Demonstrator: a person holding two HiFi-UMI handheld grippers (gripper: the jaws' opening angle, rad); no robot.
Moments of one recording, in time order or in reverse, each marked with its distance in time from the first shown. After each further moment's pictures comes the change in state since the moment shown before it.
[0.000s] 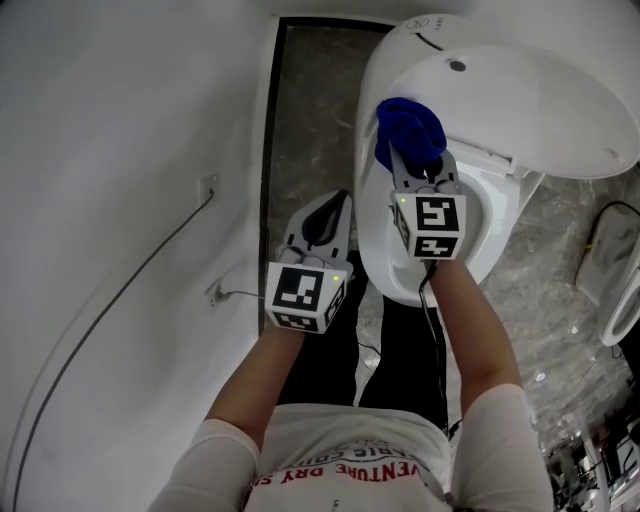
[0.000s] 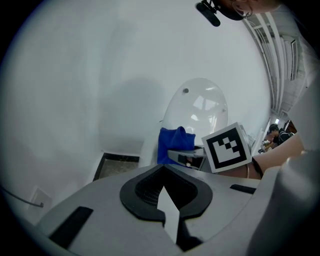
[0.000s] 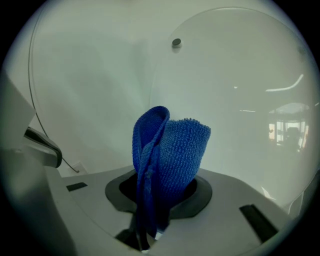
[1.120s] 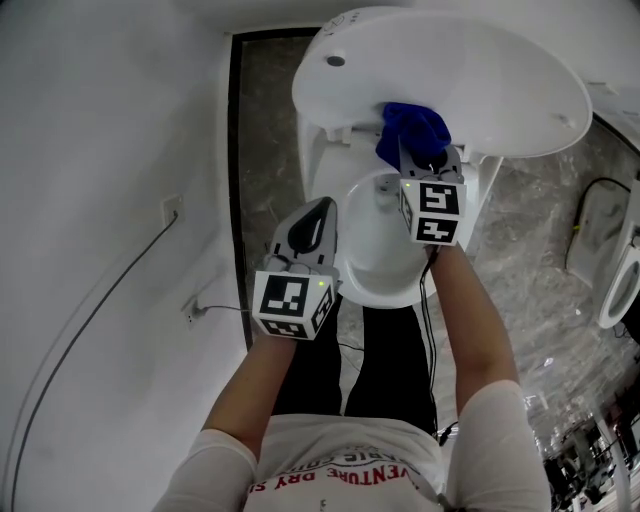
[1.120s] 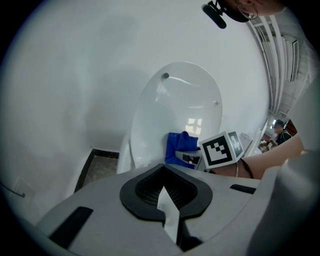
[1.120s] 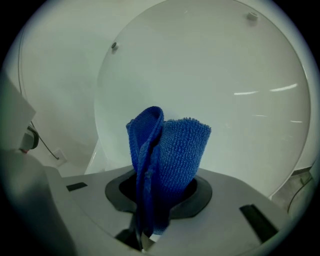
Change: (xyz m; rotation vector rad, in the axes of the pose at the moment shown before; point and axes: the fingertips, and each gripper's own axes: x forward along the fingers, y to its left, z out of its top) left arm 0.044 -0.072 -0.006 -0.011 0.030 -0.035; right arm -0.031 -0.134 -0.046 0.005 0.051 -0.155
